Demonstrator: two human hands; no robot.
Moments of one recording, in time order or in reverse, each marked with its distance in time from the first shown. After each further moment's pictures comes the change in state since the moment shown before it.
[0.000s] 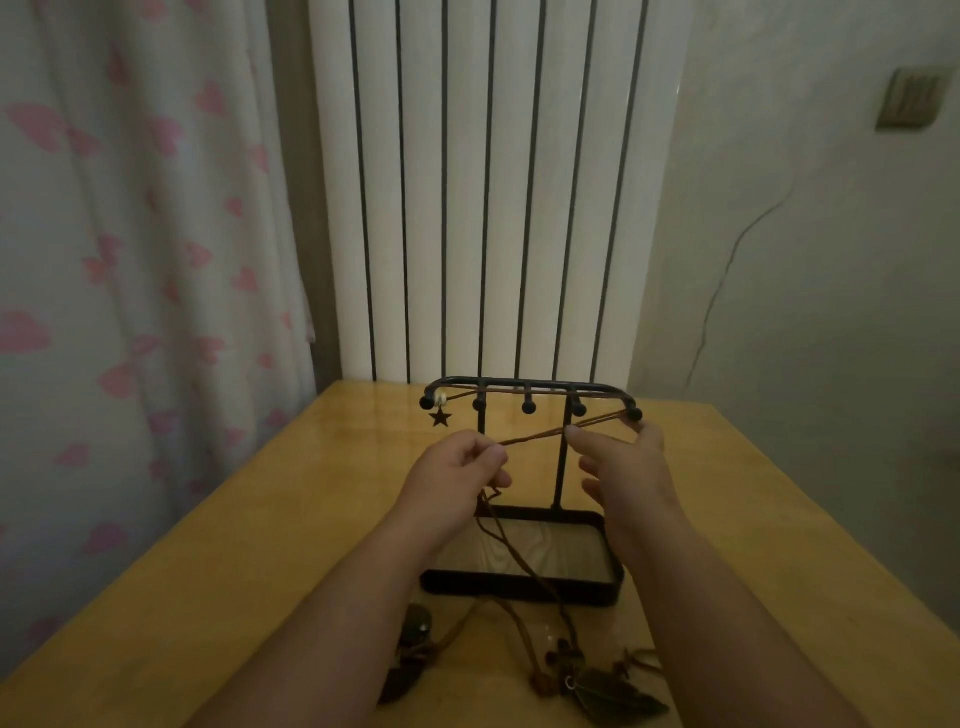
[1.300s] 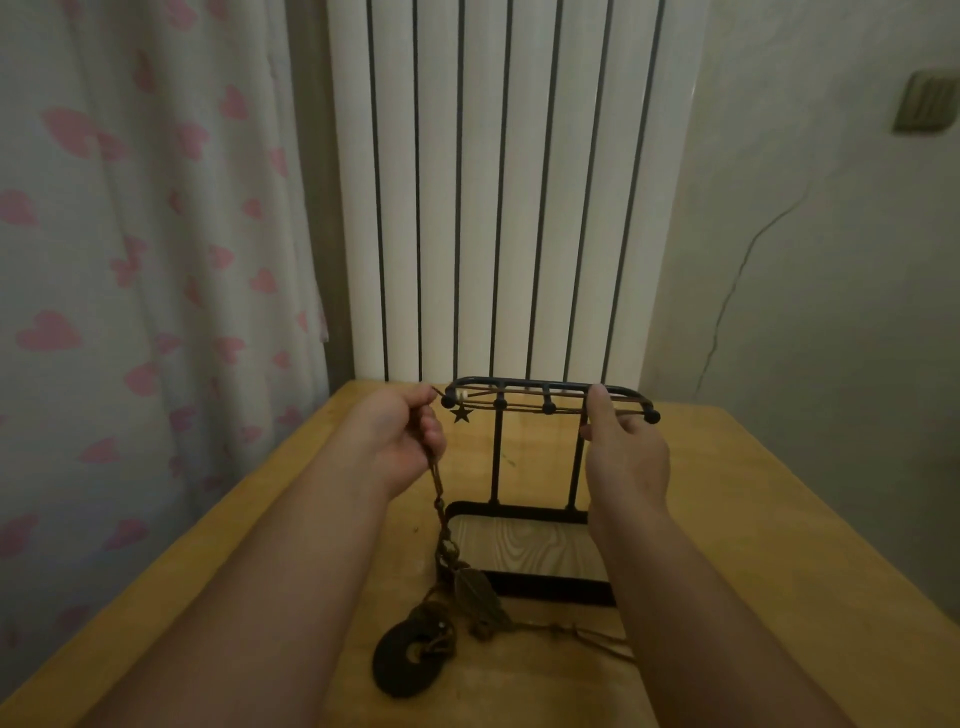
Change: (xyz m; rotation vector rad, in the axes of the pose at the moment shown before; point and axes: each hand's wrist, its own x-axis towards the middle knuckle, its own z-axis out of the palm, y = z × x) left_hand 0.028 0.027 -0.065 -0.814 0.141 -0.458; right_hand -0.022 -0.023 0.033 -0.011 0.208 -0.069
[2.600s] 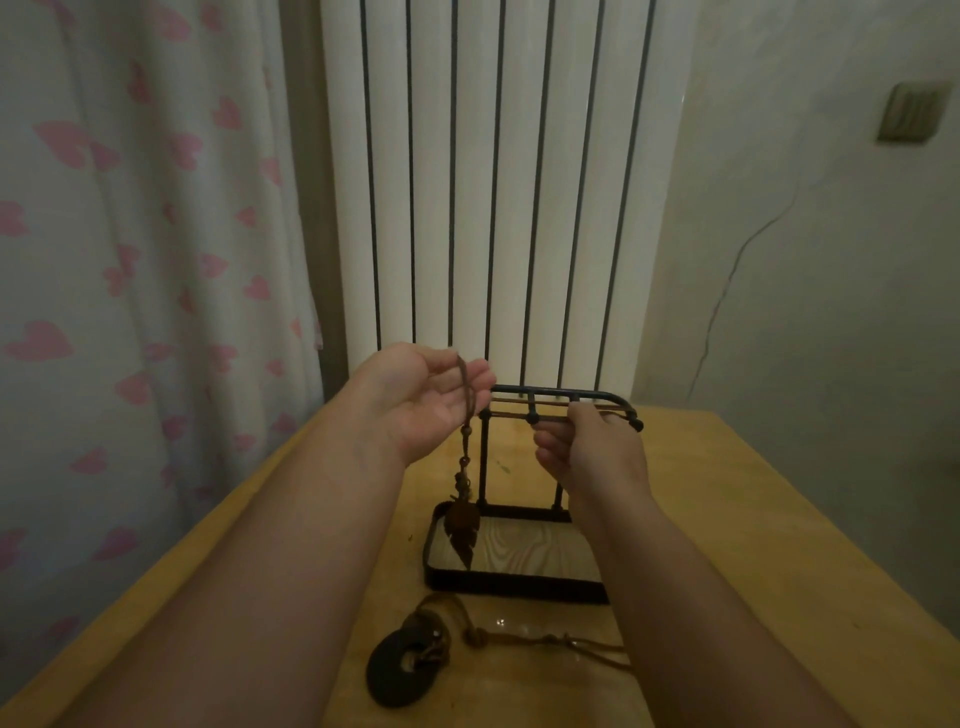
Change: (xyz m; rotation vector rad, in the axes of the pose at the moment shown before) left_hand -0.040 0.026 0.036 -0.021 -0.193 0.020; right_hand 0.002 -0.010 0.007 0.185 -0.150 0.166
